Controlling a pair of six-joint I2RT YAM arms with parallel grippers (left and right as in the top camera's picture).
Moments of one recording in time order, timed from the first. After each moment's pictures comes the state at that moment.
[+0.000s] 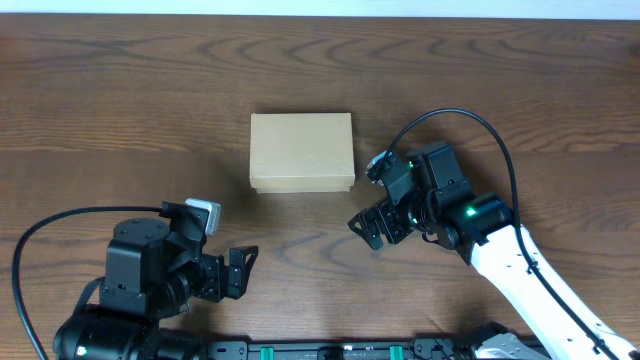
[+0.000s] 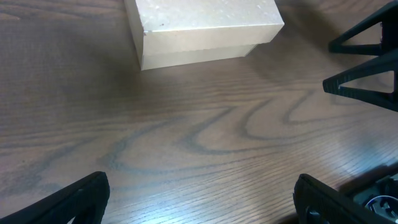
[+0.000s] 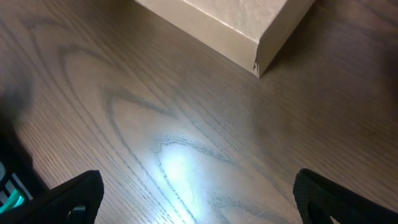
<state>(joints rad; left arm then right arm) -0.23 0.61 0.83 -1.08 0.31 -0.15 0.44 1.25 0.86 -0.67 -0.36 -0.04</state>
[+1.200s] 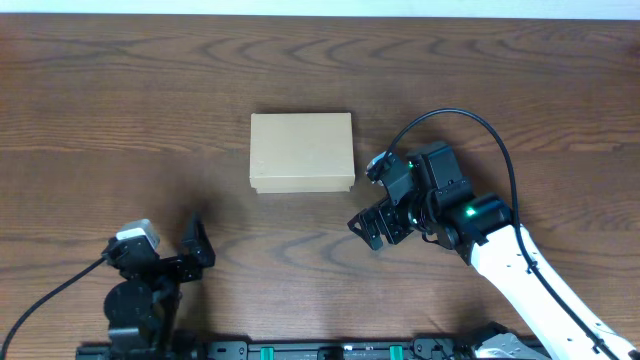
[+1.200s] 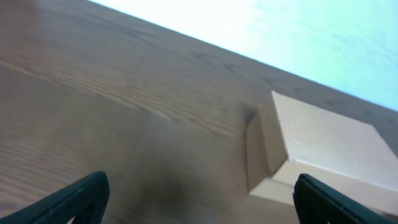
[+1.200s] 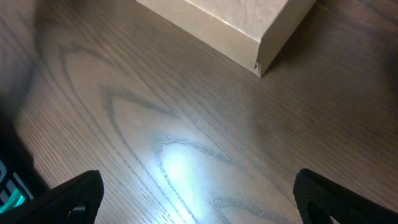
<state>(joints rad) 0.03 0.02 0.26 -0.53 0.01 -0.32 0.44 1.25 0.85 -0.67 -0.37 -0.04</state>
